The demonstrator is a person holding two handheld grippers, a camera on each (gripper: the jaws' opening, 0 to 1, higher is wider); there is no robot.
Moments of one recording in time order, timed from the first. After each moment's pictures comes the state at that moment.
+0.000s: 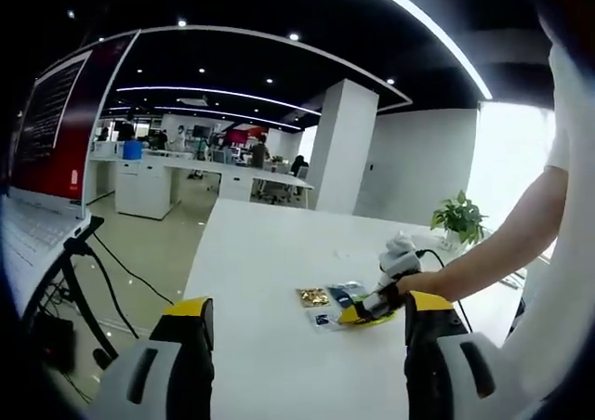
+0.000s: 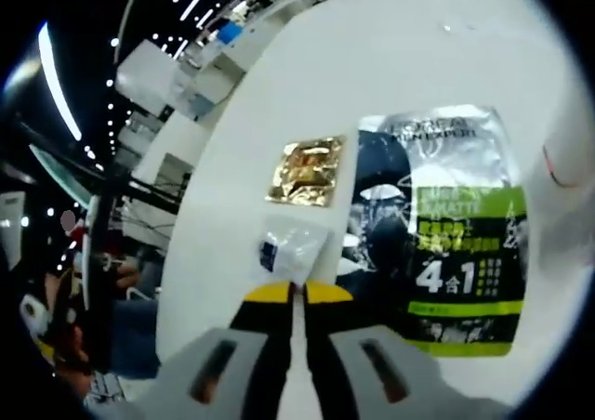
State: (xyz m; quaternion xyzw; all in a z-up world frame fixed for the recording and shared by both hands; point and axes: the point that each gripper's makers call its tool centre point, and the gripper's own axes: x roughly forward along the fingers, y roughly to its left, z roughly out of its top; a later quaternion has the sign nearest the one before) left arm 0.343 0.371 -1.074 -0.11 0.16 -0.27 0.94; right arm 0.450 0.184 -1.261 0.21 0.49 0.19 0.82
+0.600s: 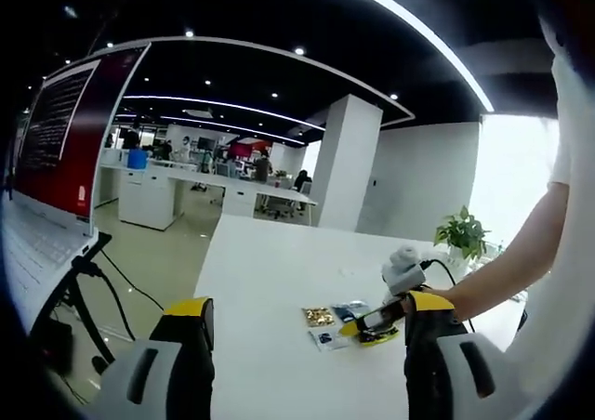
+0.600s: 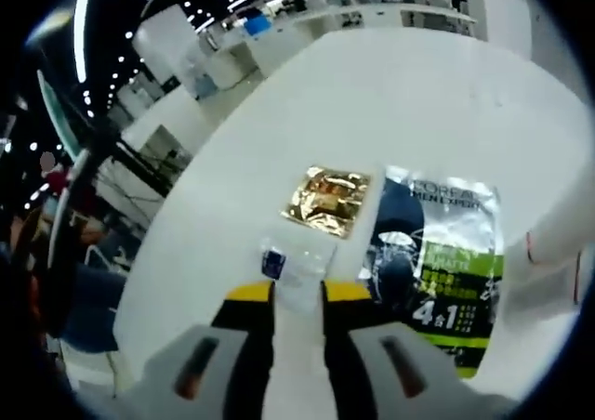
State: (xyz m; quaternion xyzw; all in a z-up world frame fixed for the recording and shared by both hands) left arm 0.356 0.380 -1.057 -0.12 0.13 -0.26 0.95; right arm 0.458 0.189 -1.237 0.10 0.45 0.20 0.87
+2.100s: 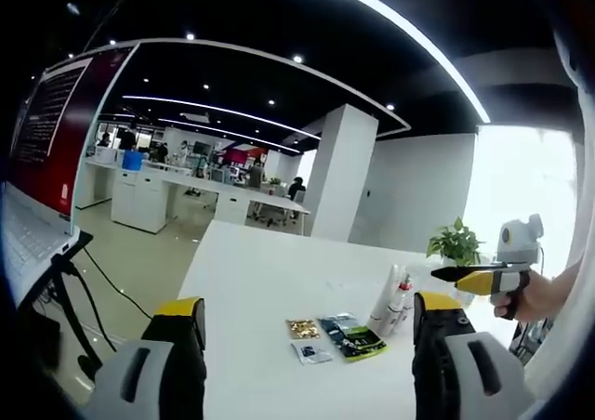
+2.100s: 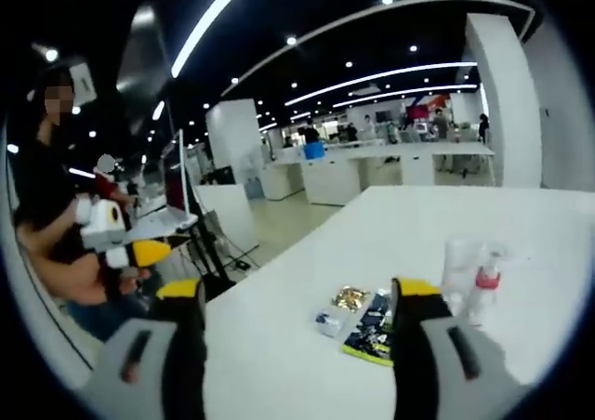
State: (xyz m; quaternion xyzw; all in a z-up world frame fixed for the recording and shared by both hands) left arm 0.358 0.352 -1.046 -0.14 0.11 -0.28 0.94; right arm 0.347 0.149 -1.030 0.06 0.13 0.26 0.95
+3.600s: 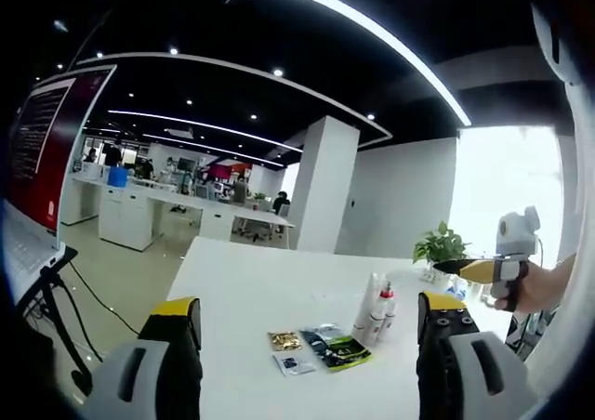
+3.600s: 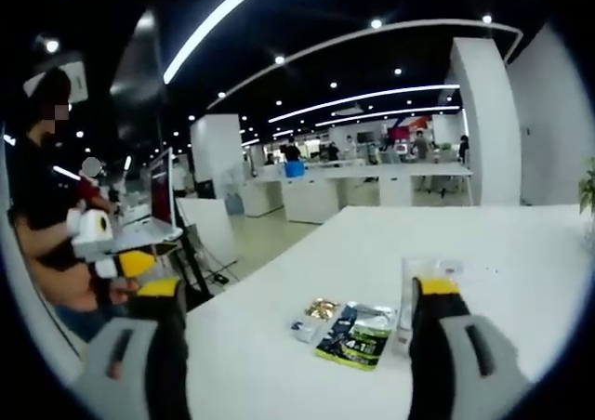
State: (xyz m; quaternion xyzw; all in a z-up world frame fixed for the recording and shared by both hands) left arm 0.343 0.329 -1.032 -0.13 0.07 -0.31 0.94; right arm 0.328 0.114 -1.008 0.05 0.10 0.22 0.97
